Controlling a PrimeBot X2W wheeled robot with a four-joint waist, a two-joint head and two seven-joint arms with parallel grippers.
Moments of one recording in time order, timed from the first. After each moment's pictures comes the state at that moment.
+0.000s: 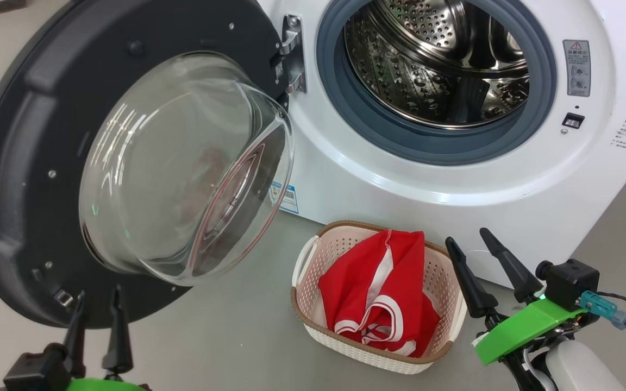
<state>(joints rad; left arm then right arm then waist) 0.00 0.22 -0.20 0.07 -0.44 0.13 -0.24 -0.24 -0.22 0.25 0.31 0.48 0.13 -0.26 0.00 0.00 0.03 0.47</state>
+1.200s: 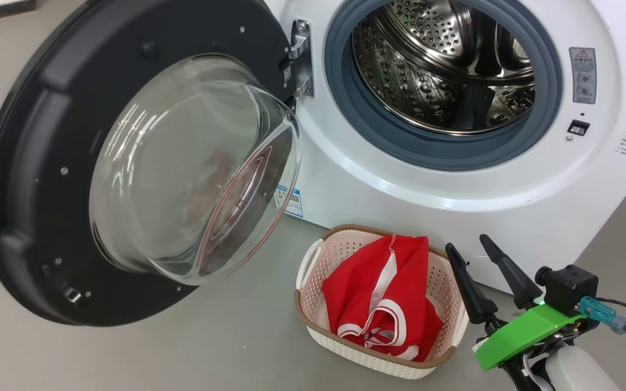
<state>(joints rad) -0.23 0.41 0.05 -0.24 -0.82 0.05 0.03 -0.22 -0.22 0.24 0.31 0.48 0.13 -0.26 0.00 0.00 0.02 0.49</state>
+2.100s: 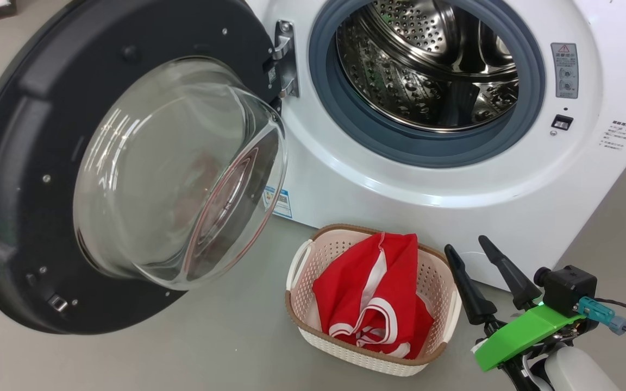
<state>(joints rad) -0.48 0.42 0.34 0.48 -1.44 0.12 0.45 -0.22 -0.22 0.25 0.32 0.48 0.13 -0.26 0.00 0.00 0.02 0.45</state>
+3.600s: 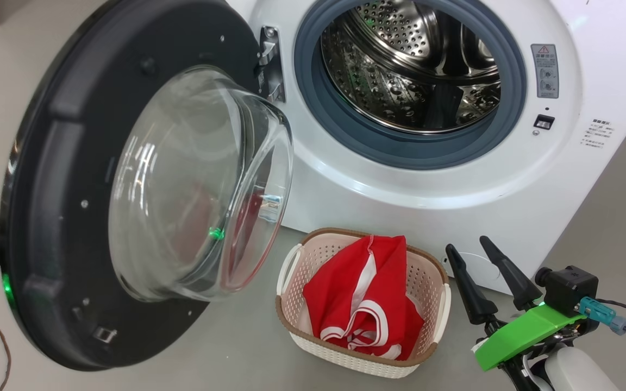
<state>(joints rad) -0.38 0.38 0.21 0.25 -1.54 0.12 0.81 -0.22 -0.21 0.24 0.33 0.49 0.13 -0.26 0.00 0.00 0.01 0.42</state>
